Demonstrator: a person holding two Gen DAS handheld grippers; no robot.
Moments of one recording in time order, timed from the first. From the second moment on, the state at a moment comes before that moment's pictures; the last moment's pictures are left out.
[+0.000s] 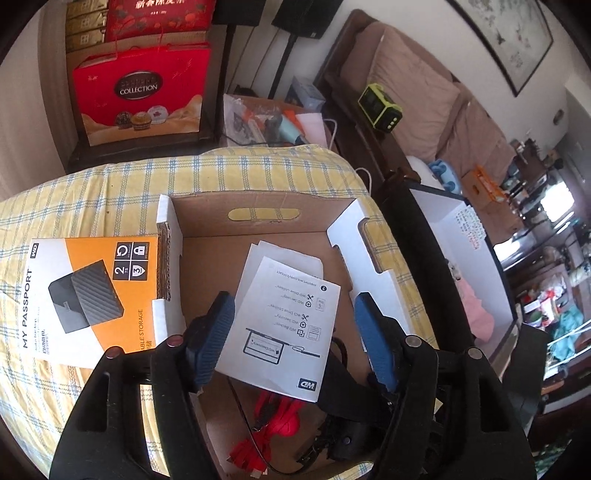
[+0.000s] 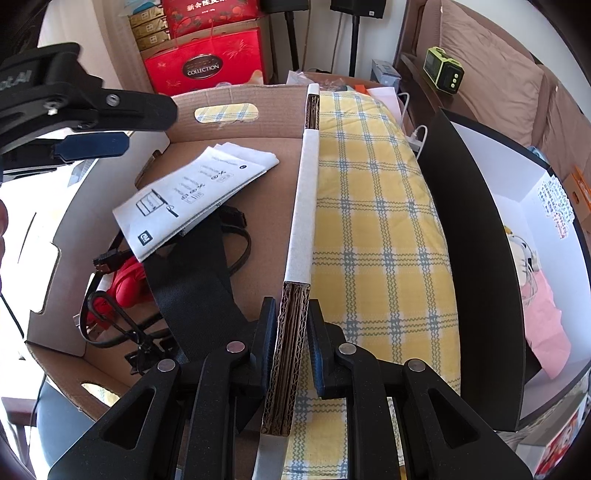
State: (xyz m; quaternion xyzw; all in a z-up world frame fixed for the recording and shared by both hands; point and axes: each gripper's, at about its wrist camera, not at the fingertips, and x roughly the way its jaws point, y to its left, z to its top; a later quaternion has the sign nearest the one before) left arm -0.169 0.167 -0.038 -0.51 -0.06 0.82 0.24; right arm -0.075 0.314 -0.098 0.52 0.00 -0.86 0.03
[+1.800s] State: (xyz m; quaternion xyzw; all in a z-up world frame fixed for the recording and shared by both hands) left arm -0.194 -0.026 -0.091 -0.54 -0.16 0.82 0.12; right arm -0.066 0.314 -0.082 0.51 0.01 -0.86 0.01
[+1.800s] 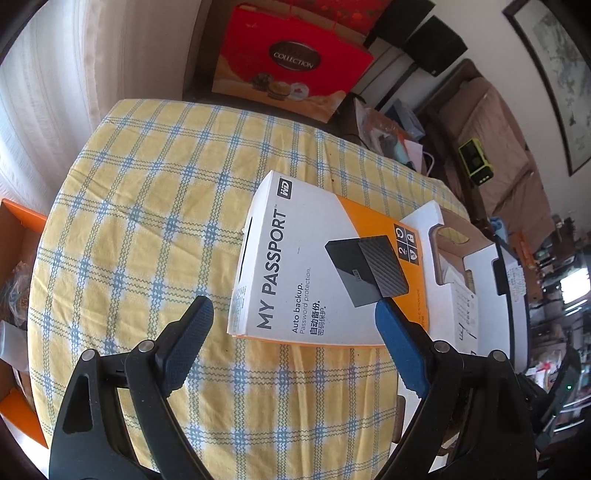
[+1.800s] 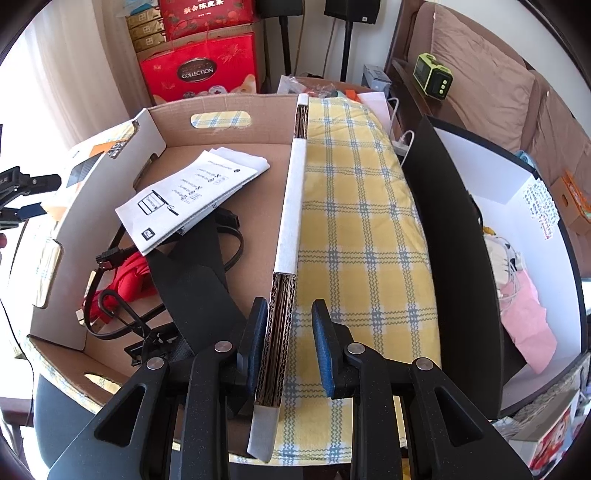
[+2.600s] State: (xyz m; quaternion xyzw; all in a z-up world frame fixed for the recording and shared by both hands) left arm -0.194 -0.021 -0.095 -0.55 -0.15 0.81 0.12; right arm -0.071 0.339 -0.085 0.51 -0.04 -0.86 -0.03
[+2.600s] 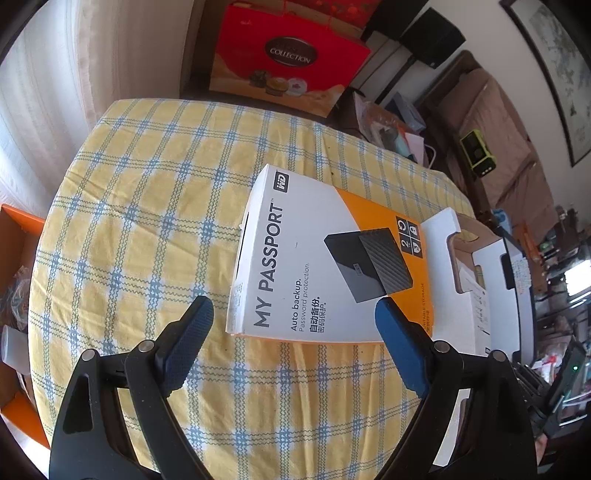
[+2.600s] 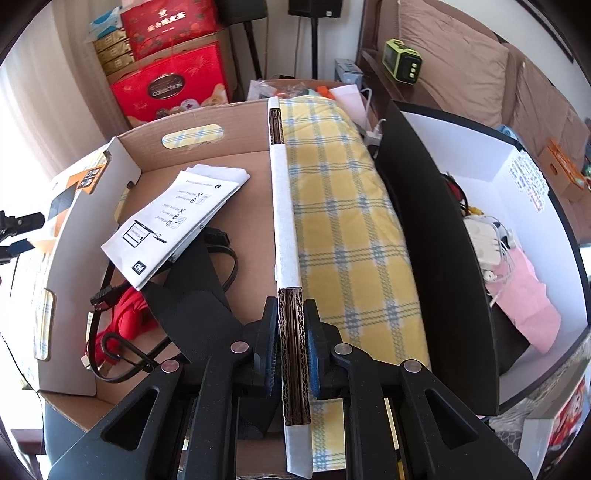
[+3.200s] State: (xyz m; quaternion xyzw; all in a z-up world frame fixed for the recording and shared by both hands) left arm -0.192 -0.015 -0.088 -0.54 -0.14 0.82 0.13; right arm -0.071 0.304 -0.016 0.47 0.00 -0.88 0.01
